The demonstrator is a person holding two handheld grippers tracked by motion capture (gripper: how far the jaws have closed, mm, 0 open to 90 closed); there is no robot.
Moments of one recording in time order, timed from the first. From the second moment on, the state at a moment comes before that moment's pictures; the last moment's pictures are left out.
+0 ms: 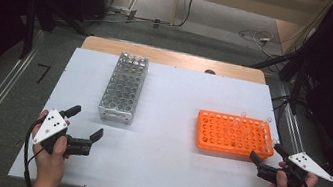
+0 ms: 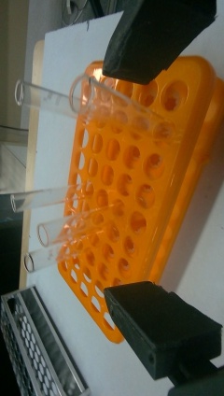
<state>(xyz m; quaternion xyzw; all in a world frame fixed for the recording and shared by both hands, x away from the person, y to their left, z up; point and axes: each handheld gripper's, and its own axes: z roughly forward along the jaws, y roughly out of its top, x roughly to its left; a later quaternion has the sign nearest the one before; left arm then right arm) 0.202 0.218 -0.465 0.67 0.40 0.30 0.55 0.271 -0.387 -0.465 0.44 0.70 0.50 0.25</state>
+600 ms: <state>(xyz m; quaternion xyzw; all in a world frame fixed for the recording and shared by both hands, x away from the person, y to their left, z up) 0.202 0.214 -0.466 0.67 0.40 0.29 0.55 0.296 -0.394 -0.484 0.53 0.67 0.45 0.26</state>
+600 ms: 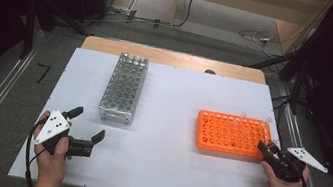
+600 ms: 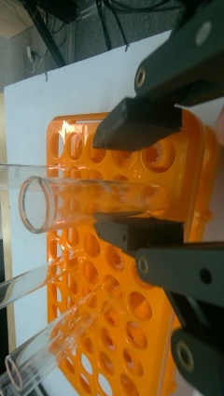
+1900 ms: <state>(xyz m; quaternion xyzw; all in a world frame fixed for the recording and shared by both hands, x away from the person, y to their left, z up) 0.200 0.189 -0.456 0.69 0.36 0.25 0.57 0.257 -0.360 -0.432 0.44 0.70 0.48 0.28</state>
